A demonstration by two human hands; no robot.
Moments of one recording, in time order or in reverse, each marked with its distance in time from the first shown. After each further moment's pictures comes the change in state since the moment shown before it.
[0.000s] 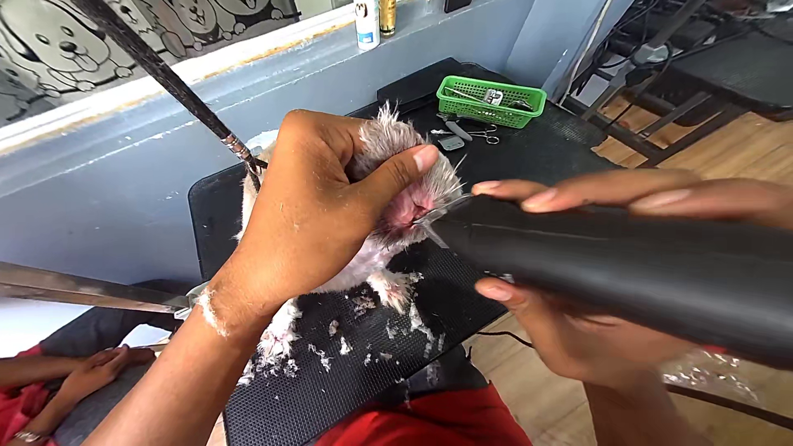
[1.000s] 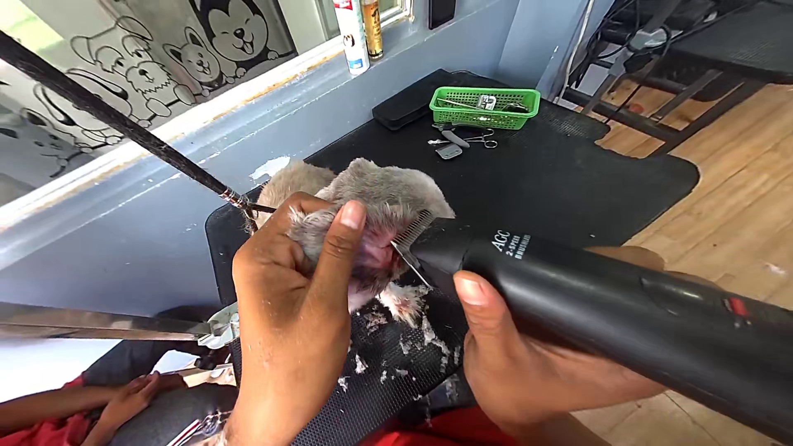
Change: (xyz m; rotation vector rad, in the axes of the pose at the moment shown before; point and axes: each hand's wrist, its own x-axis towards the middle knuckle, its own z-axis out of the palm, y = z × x) left_hand -0.045 0.021 0.024 -0.123 0.374 -0.178; right_hand -0.014 -0.017 0.081 -0.360 0.706 0.099
